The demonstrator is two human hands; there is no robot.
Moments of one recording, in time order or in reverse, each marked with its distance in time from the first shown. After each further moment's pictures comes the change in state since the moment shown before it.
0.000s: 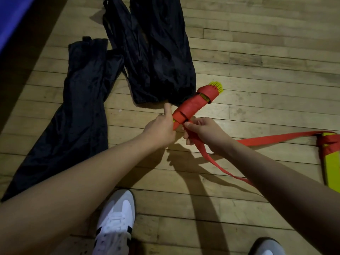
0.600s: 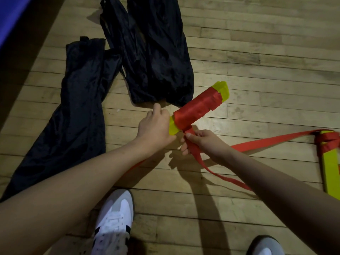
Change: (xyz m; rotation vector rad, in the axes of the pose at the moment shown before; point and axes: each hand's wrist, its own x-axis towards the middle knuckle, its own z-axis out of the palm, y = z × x) left_hand -0.008 -0.004 -0.001 0.262 0.208 0.056; right_hand -0.013 0.026 -0.007 0.024 -0.097 0.086
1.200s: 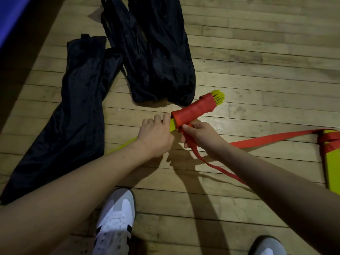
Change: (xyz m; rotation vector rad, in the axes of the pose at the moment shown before) left_hand -0.003 -0.010 0.020 0.168 -0.061 0.093; right_hand 0.010 -0.014 0.015 -0.056 0.134 -0.075
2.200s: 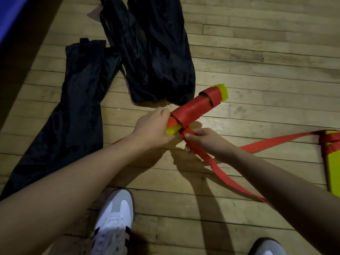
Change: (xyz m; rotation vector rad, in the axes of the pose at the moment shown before) left_hand 0.012 -0.007 -0.020 -0.158 -0.027 0.019; right_hand -0.007 0.007 -0.017 -0.148 -0.112 0.100
